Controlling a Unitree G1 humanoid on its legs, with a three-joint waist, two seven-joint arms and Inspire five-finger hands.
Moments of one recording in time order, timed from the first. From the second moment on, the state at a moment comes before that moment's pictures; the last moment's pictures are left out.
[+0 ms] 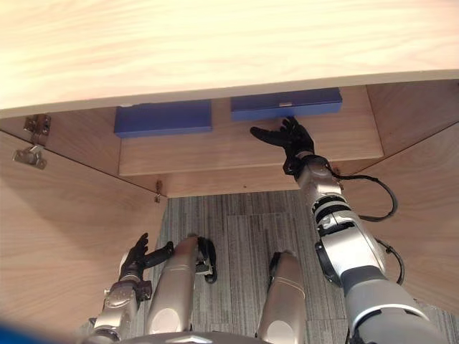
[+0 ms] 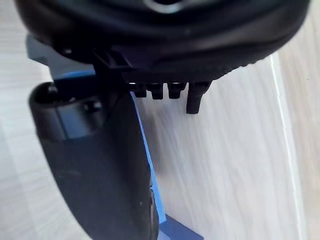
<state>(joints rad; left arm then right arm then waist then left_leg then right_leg) 0.01 0.13 0.09 0.75 -0.08 -0.10 0.10 -0.91 -0.40 0.30 1.06 0.69 -0.04 0.05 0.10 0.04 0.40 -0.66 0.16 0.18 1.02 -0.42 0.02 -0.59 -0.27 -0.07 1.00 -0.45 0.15</state>
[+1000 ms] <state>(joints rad) 0.02 0.19 0.09 0.75 -0.12 -0.10 0.03 -0.72 -0.45 0.45 0.78 -0.24 -0.05 0.16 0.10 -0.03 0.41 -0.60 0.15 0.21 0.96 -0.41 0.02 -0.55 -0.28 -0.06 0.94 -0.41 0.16</state>
